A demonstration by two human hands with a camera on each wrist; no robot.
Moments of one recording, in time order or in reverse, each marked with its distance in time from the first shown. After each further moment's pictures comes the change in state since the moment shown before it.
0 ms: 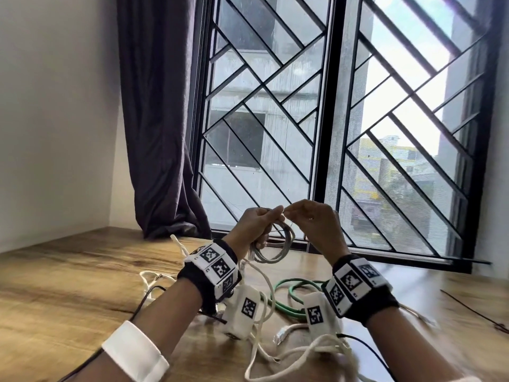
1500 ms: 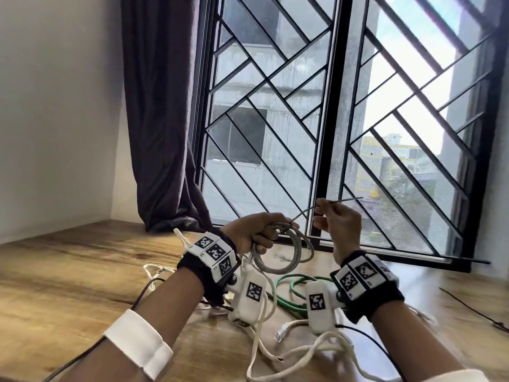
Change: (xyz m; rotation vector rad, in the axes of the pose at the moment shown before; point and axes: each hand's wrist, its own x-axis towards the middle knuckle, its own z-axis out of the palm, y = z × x) left_hand -0.005 0.010 -0.012 -0.002 -0.367 -0.391; right_hand 0.004 0.021 -0.006 0.521 0.301 0.380
